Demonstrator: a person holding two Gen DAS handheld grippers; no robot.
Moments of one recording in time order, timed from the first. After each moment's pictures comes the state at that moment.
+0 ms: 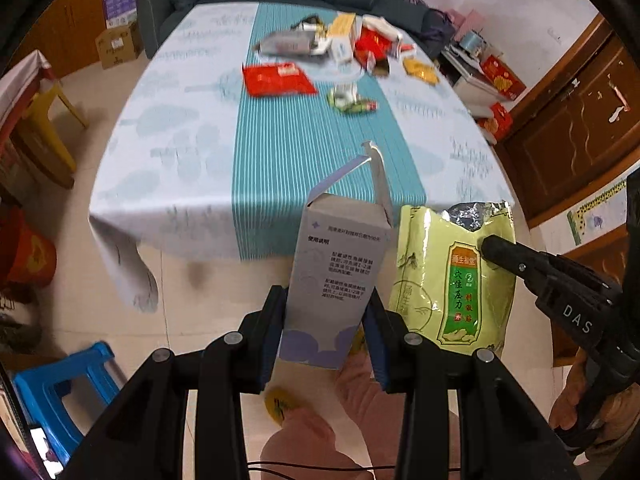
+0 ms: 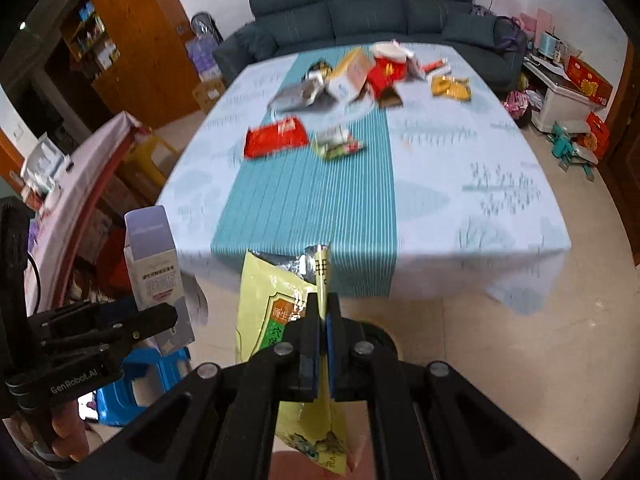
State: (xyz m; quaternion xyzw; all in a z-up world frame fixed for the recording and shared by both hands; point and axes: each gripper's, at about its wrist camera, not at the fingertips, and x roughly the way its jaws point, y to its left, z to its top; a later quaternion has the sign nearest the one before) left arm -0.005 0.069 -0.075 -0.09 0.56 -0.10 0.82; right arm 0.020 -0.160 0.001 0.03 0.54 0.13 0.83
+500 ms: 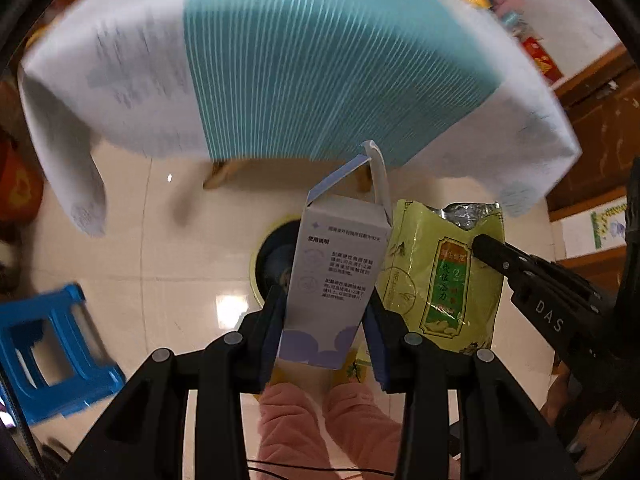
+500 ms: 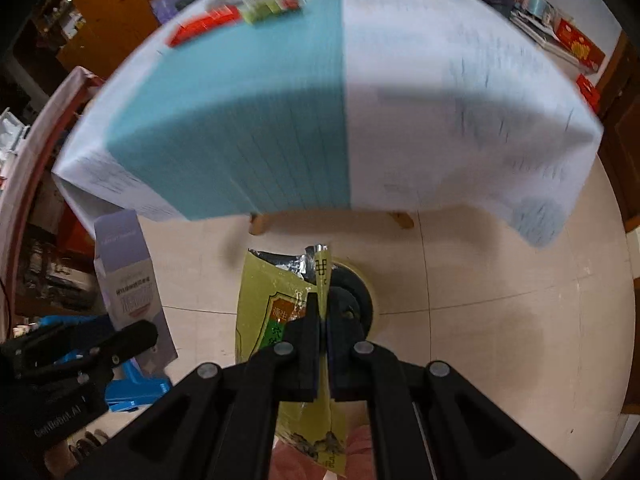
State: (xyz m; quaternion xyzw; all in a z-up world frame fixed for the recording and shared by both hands) left arm -0.026 0.020 -0.245 -0.13 0.62 -0.05 0.77; right arm -0.001 -0.188 -0.158 0.01 0.60 0.08 0.80
